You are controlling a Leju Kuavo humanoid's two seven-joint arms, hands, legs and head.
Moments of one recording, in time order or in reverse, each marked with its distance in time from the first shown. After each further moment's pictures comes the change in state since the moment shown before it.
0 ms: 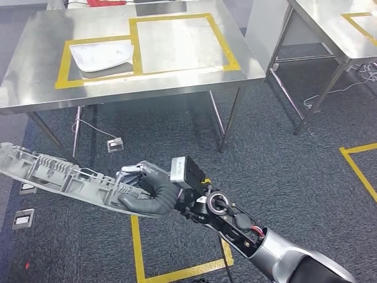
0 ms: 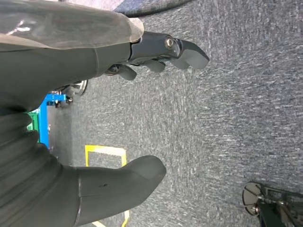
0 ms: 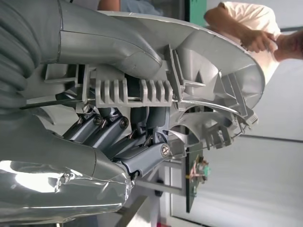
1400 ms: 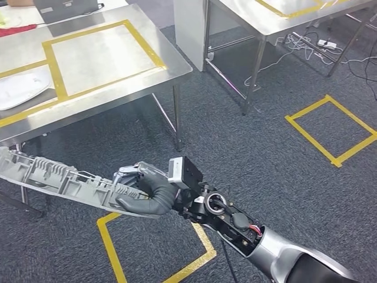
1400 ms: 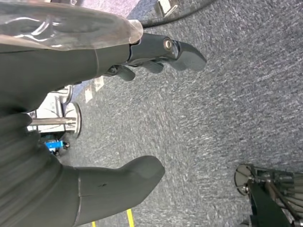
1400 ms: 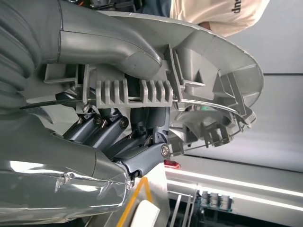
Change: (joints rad) left arm -0.002 0.001 0.000 0.000 0.000 -0.003 0.000; right arm 0.005 -0.003 -0.001 -0.003 0.000 -0.007 -0.009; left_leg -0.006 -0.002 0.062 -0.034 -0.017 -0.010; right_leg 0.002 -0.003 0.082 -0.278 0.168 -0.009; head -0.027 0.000
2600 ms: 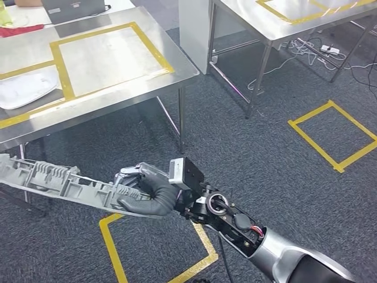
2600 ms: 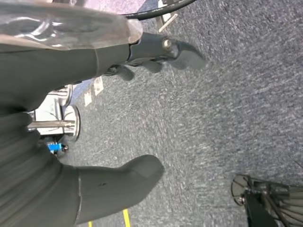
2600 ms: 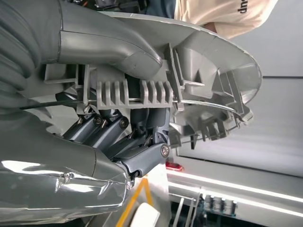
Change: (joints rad) left arm 0.001 -0.001 0.000 0.000 0.000 -0.008 -0.003; right arm 0.000 -0.004 0.000 -0.004 0.006 0.008 0.012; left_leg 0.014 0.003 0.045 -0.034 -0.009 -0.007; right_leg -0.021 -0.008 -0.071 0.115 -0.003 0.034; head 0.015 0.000
